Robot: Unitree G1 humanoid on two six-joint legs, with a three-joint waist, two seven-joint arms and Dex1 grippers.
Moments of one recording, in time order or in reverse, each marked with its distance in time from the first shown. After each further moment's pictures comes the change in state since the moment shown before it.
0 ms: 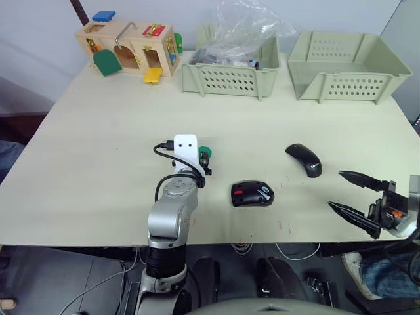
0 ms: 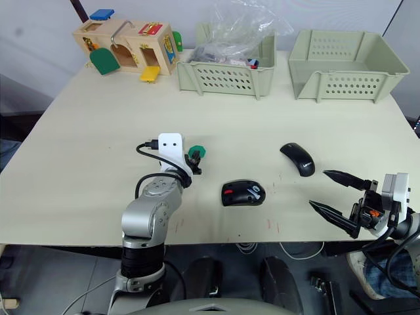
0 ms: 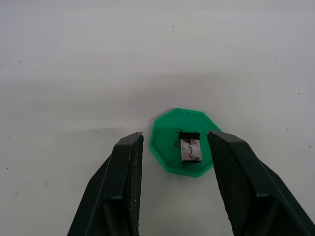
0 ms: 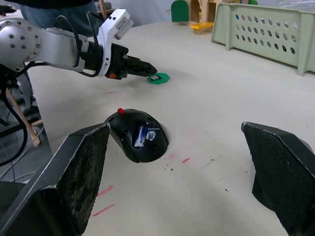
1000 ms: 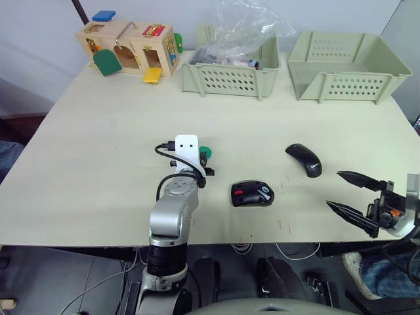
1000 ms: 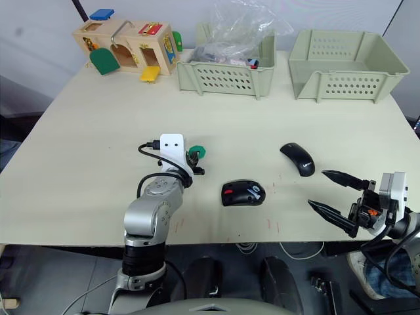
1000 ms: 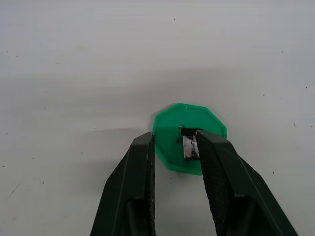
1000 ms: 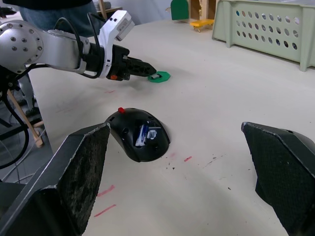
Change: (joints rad) left arm -0.011 -0.002 -0.002 0.030 0.018 -0.007 -0.004; right arm -0.011 0.000 0.009 0.000 0.000 0.019 -0.011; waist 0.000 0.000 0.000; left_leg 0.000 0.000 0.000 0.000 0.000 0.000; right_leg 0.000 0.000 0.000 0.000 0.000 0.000
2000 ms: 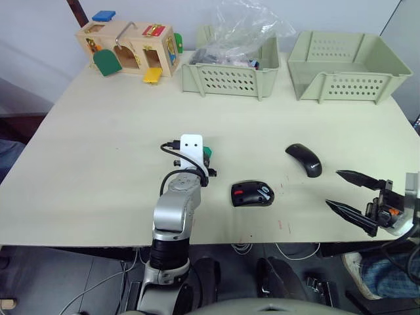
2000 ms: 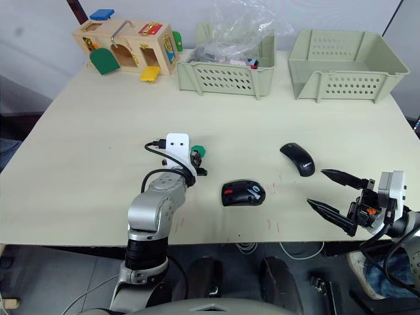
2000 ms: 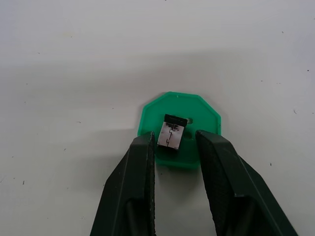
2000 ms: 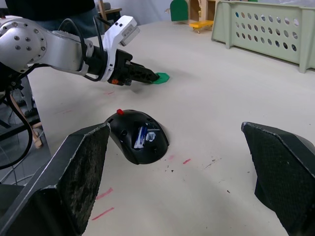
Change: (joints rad) left arm -0.039 -0.002 -0.012 0.033 0.019 0.076 -0.005; right arm -0.004 0.000 0.008 0.000 0.000 0.000 -0.008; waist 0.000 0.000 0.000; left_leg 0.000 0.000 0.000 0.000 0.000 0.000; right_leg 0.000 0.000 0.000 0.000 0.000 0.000
